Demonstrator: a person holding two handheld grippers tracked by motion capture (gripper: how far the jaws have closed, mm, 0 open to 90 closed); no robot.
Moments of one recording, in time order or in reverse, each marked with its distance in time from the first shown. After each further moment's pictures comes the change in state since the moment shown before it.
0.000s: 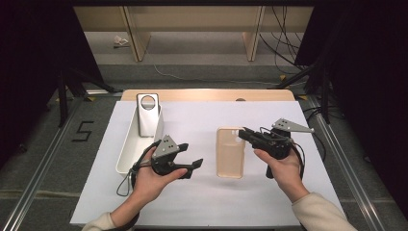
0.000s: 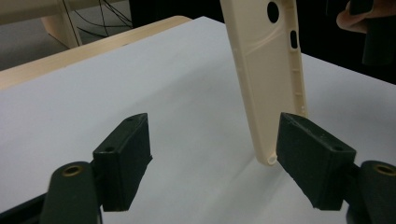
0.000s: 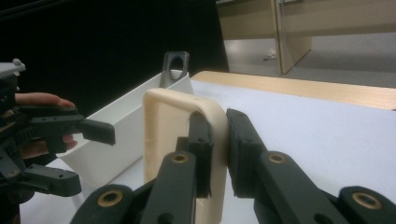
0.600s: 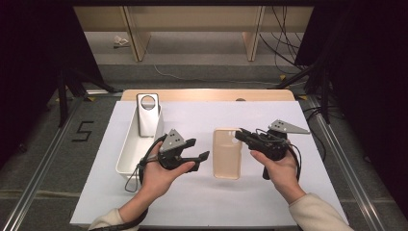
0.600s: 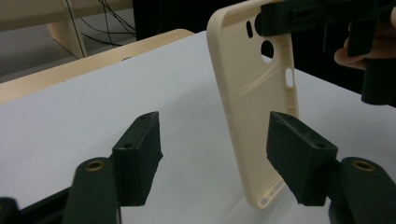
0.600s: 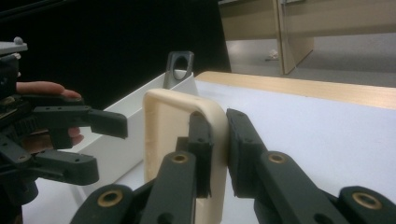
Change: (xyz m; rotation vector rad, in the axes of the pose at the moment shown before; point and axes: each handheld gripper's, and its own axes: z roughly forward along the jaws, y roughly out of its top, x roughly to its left) left arm -0.009 0.019 0.014 -0.025 0.005 -0.032; right arm 0.008 -0.002 0.005 -0.003 0.003 -0.005
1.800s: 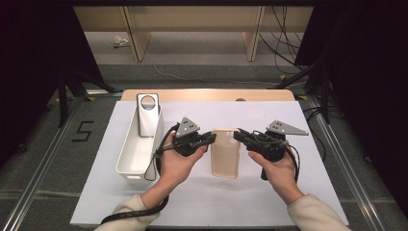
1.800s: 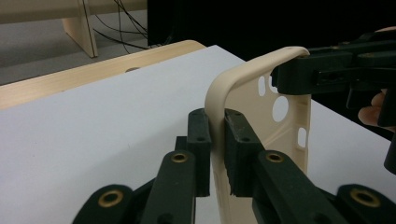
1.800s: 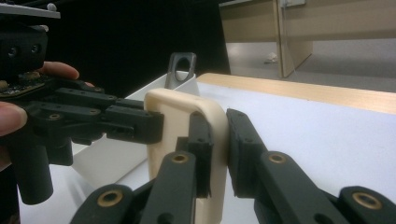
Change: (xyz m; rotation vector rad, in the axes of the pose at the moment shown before) left arm -0.008 0.028 0.028 -0.018 0.061 -0.093; right arm 0.007 0.000 0.001 -0.010 -0.004 -0.017
